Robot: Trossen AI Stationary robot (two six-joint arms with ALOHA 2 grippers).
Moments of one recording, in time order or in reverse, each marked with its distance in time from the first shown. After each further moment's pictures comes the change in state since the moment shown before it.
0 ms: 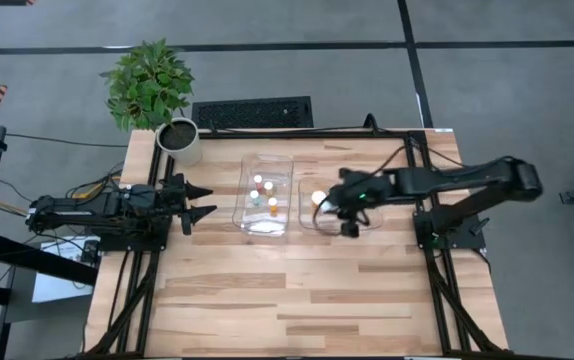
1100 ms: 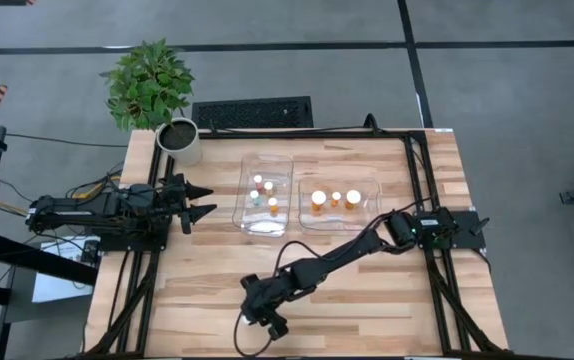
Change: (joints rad) left arm 0.000 0.000 0.000 0.025 0.001 -0.042; right arm 0.343 1.083 0.819 0.393 -0.255 -0.024
